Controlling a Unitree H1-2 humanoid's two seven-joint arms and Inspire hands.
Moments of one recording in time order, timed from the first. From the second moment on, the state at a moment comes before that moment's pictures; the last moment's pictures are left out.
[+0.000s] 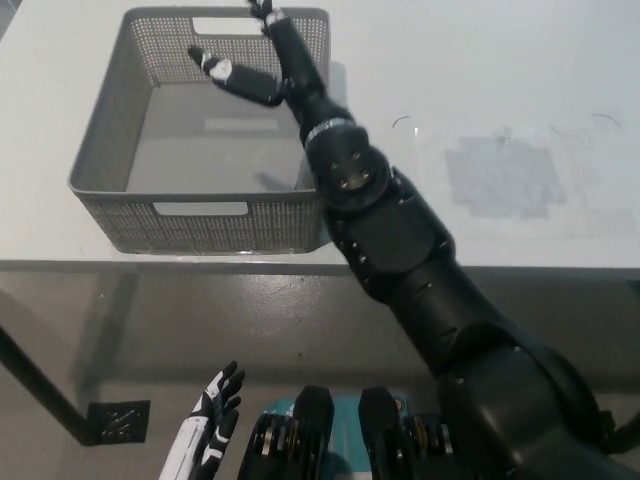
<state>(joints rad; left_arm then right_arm) 0.12 0.07 -0.10 0.16 0.11 -0.40 -0.04 -1.16 0.17 0.10 0.92 -0.15 -0.14 -0.18</state>
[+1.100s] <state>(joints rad) 0.10 0.09 -0.09 0.17 0.11 -0.38 -0.05 -0.21 -0.07 0.03 -0.29 -0.04 0.02 -0.09</state>
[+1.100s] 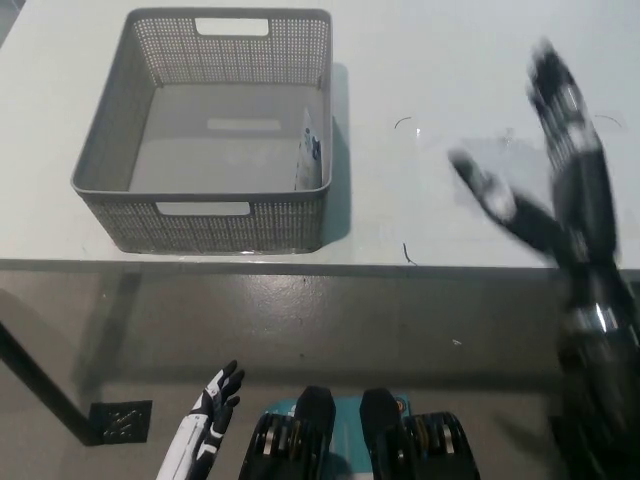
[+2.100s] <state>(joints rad) 0.11 0.11 -0.06 0.17 0.11 -0.38 -0.05 0.17 -0.03 0.09 -0.05 0.14 -0.15 0.07</state>
